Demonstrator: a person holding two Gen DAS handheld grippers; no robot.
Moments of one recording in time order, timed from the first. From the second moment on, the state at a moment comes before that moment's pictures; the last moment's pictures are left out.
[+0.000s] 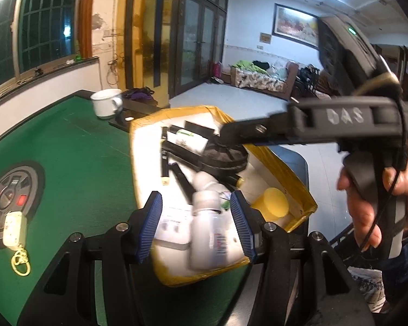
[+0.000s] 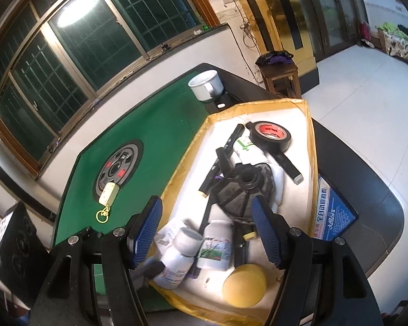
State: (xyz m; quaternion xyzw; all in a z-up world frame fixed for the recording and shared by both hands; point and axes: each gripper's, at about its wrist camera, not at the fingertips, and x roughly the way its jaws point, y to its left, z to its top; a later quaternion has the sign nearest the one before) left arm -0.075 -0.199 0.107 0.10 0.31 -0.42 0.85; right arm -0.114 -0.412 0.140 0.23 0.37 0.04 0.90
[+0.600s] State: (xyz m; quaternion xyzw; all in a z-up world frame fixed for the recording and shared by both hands) left arm 0.033 -0.021 0.072 0.02 0.40 -0.19 0.90; right arm -0.090 -0.310 0.150 0.18 0.38 0.13 0.90
